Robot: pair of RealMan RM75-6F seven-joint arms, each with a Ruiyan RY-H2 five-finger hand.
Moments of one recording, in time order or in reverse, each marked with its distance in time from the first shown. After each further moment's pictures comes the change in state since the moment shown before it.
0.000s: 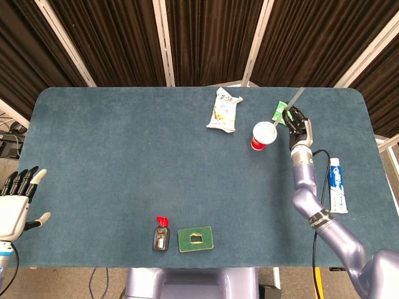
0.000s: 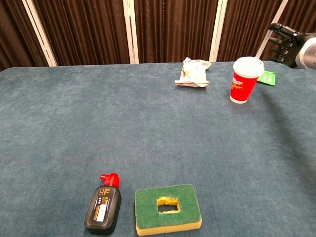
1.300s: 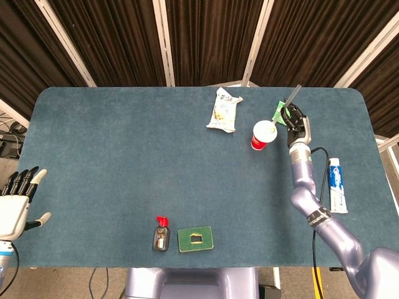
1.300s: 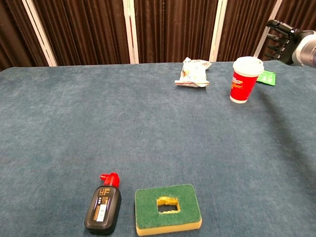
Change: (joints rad) left arm -0.003 0.001 0.000 -0.003 -0.010 -0.009 -0.003; right arm 0.022 -0.011 0.006 0.042 -0.062 -0.019 0.091
